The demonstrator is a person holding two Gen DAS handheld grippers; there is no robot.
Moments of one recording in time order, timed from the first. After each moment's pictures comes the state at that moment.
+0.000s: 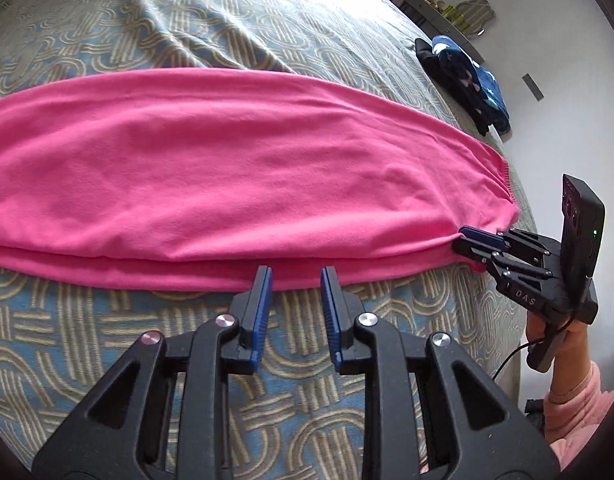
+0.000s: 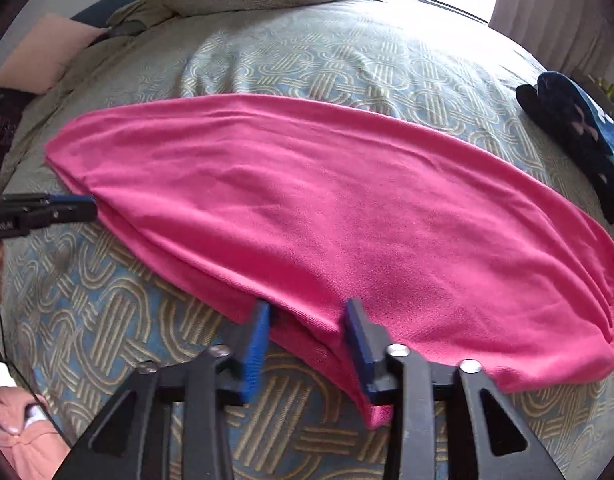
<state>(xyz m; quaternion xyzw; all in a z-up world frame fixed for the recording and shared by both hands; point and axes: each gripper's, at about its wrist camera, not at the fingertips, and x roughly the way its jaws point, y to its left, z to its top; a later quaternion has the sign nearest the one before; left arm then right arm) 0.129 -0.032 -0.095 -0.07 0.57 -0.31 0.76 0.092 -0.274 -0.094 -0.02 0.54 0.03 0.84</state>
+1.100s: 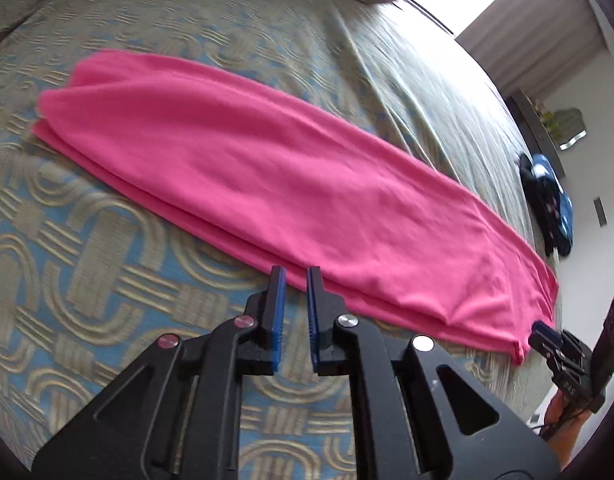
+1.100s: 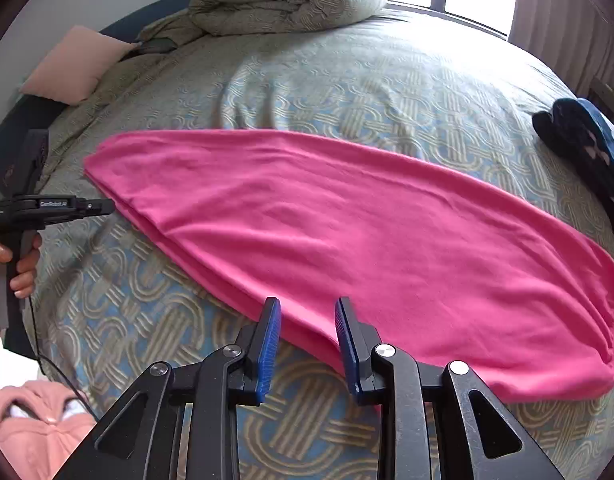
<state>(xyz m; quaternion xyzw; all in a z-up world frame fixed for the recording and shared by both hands) 0.154 0.118 -0.086 -0.18 0.54 -0.08 0.82 0.091 -0.256 -0.061 -0.01 0.51 0.09 0.85</state>
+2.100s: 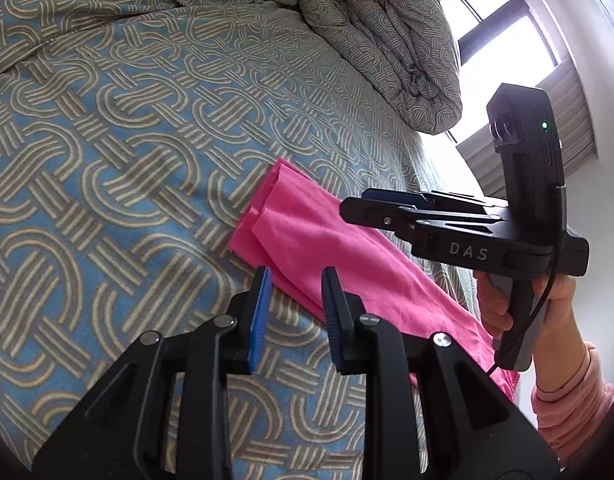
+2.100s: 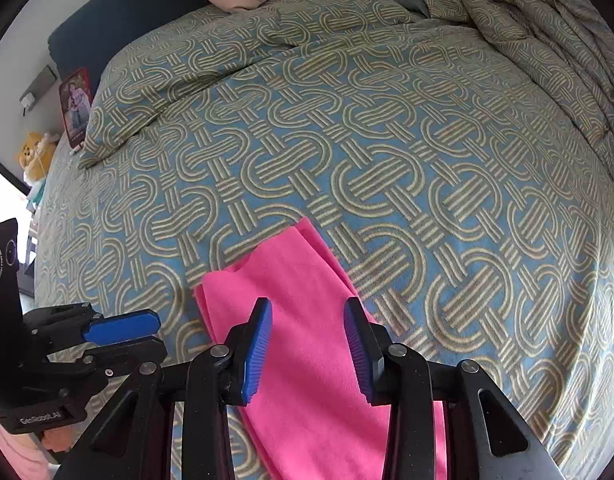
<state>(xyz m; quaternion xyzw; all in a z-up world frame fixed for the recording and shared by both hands) 0.165 0.287 -0.095 -0.31 0.42 -0.08 0.85 0.346 0.176 -0.094 -0.19 0.53 0.34 0.75</state>
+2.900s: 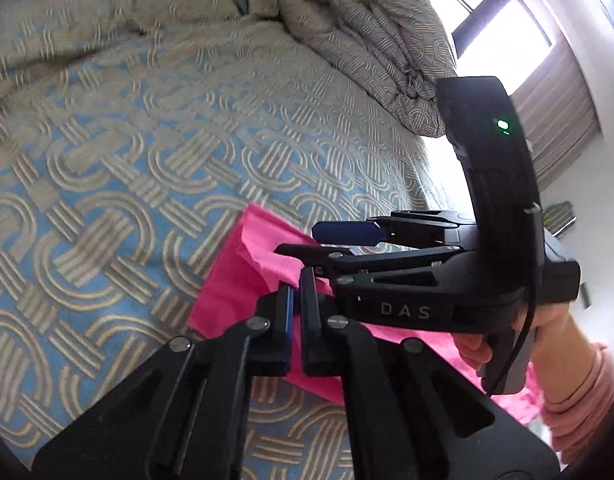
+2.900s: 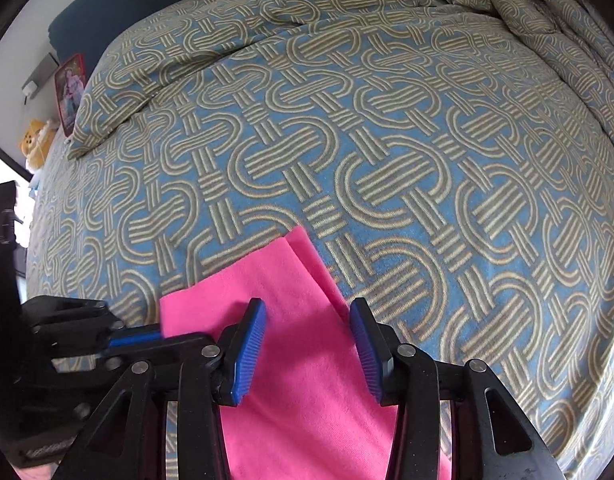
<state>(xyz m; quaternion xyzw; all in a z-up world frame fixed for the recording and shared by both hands) 0.204 0.258 -0.078 -0.23 0.39 -0.05 0.89 0.376 0.191 -0.126 -0.20 0.55 0.36 0.73</state>
